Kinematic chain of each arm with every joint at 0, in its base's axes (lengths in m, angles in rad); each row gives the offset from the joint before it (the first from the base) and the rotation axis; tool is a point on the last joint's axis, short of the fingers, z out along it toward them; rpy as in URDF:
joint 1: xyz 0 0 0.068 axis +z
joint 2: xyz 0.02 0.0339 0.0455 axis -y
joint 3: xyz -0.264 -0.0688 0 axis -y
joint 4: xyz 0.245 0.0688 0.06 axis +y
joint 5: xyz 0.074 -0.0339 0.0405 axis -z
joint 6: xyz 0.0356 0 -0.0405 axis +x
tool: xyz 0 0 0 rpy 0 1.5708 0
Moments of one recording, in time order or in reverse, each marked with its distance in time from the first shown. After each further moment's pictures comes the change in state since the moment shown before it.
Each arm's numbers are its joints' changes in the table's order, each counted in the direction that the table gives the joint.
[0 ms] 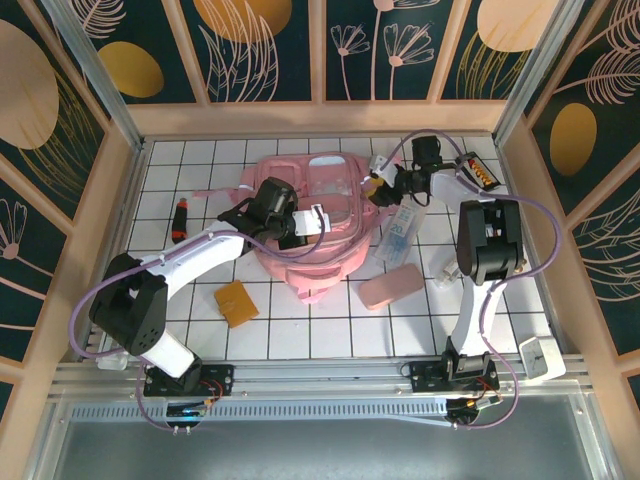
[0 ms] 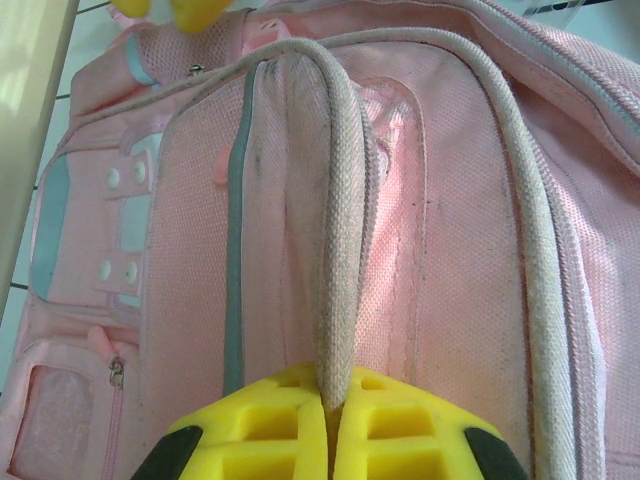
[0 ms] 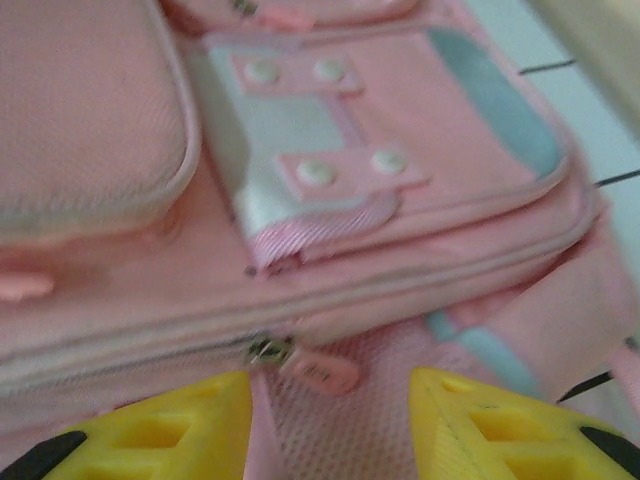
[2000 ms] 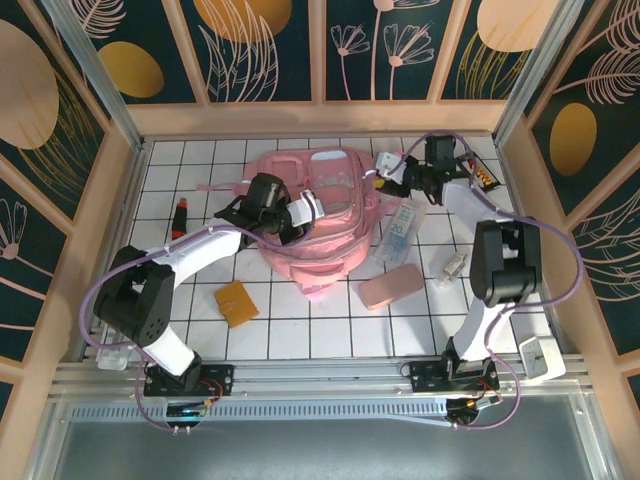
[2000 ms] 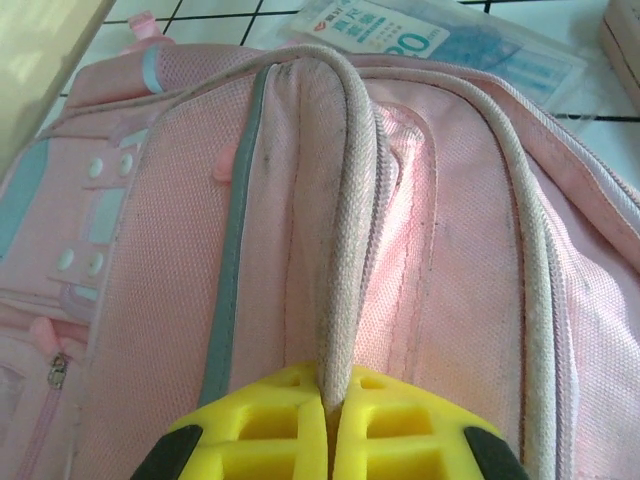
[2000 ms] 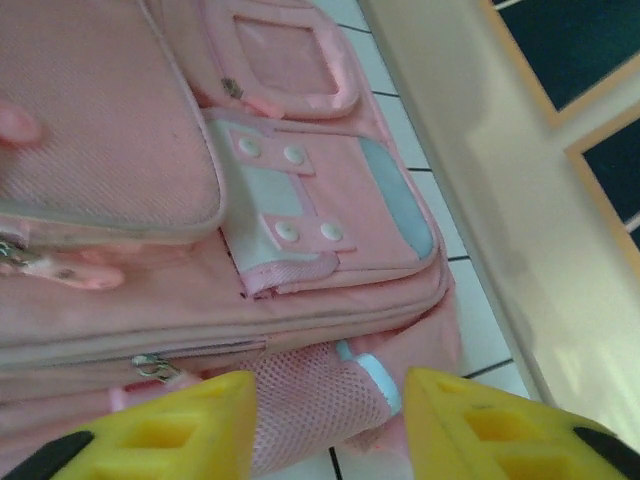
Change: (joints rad) left arm 0.078 -0.043 -0.035 -0.152 0.173 -0.163; right arm -0.016 0.180 -0.119 -0.184 0.020 -0.144
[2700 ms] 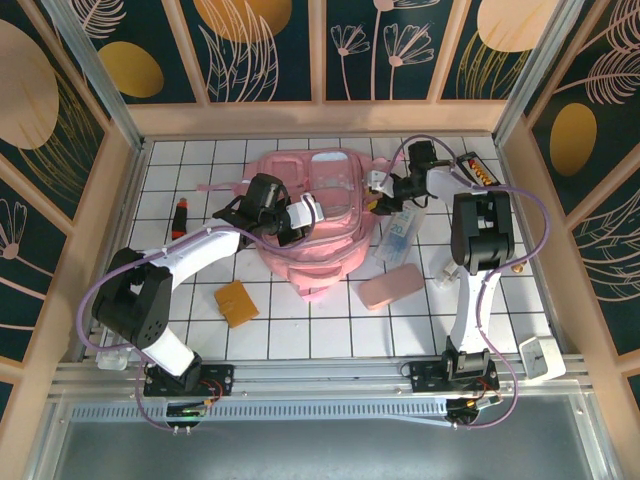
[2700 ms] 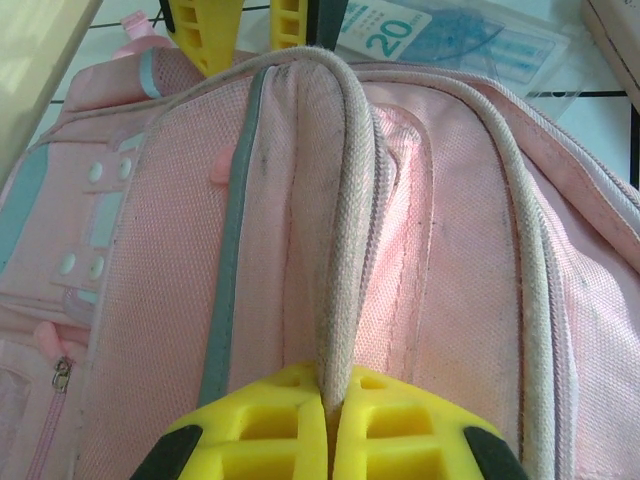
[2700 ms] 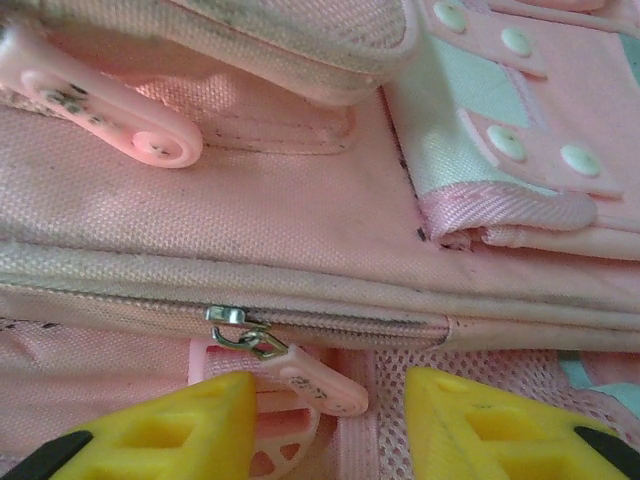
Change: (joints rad) left arm 0.000 0.013 0.000 0.031 0.003 0.042; right arm 0.016 -0.289 0.209 0.352 -0.095 -0.212
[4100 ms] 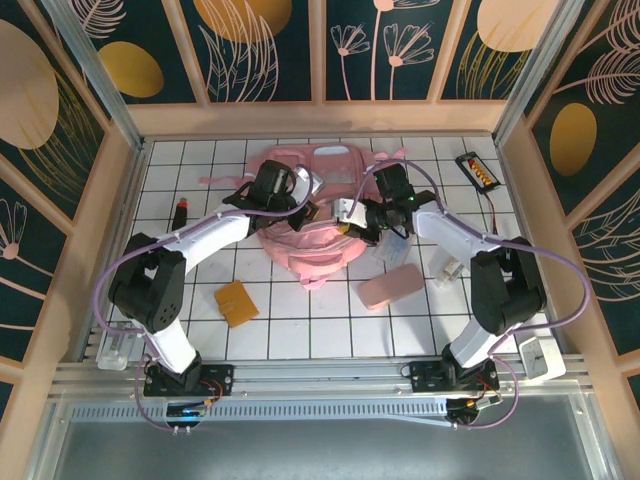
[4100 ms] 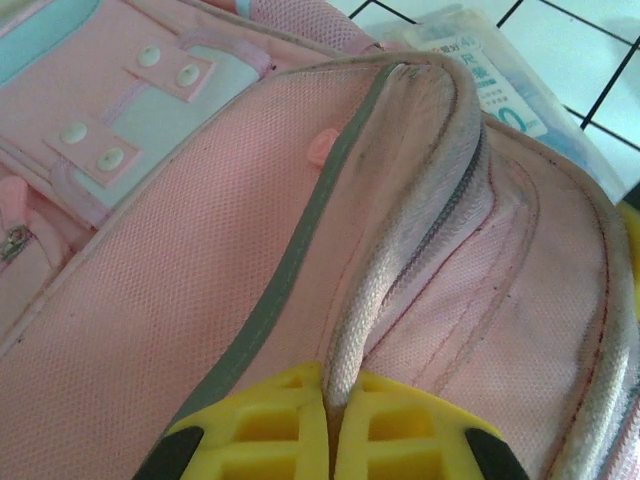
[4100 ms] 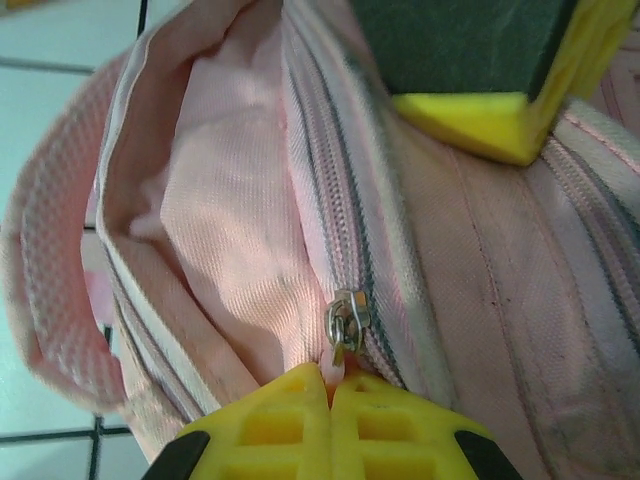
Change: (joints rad) left arm 0.001 -0.124 0.160 0.032 -0.078 -0.564; right arm 0.316 0.501 -0.412 -0.121 0.211 0.370
